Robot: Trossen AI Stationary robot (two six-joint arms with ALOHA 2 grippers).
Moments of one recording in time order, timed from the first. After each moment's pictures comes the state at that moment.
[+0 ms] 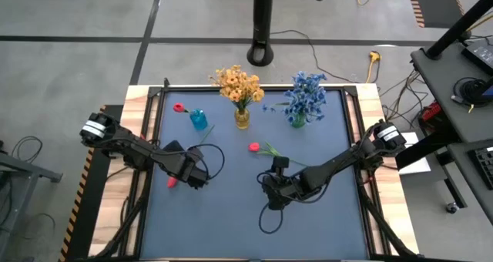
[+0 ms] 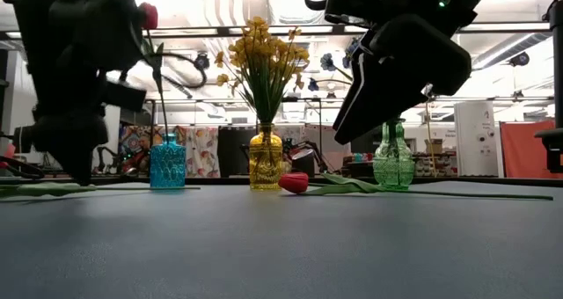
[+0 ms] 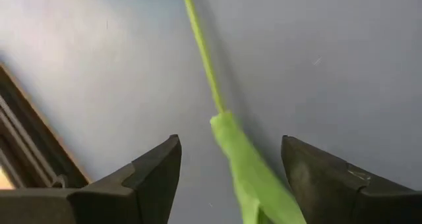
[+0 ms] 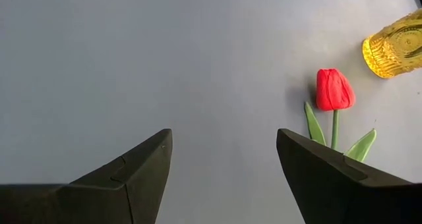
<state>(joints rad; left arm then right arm) -0.33 1.52 0.77 -1.01 -0.42 -1.02 0.41 1.81 1.16 -0.42 0.54 0.30</state>
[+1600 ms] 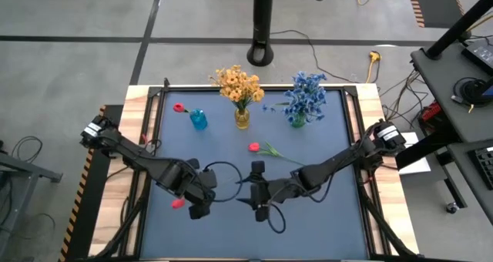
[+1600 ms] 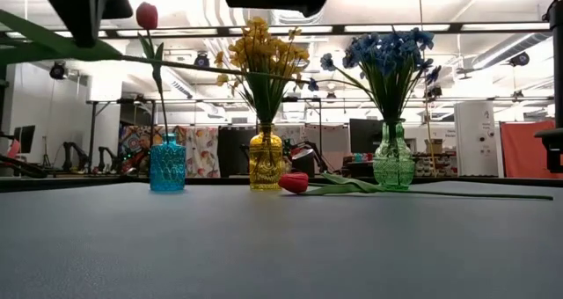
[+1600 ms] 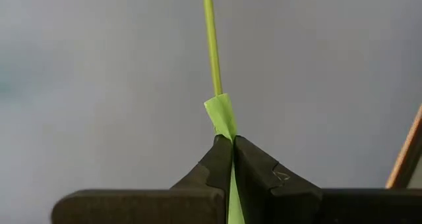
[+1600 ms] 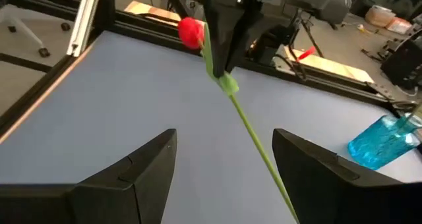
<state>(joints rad) -0.52 1.56 1.34 -1.14 -0.15 -0.81 0.40 1.81 1.20 0.22 0.39 -0.12</state>
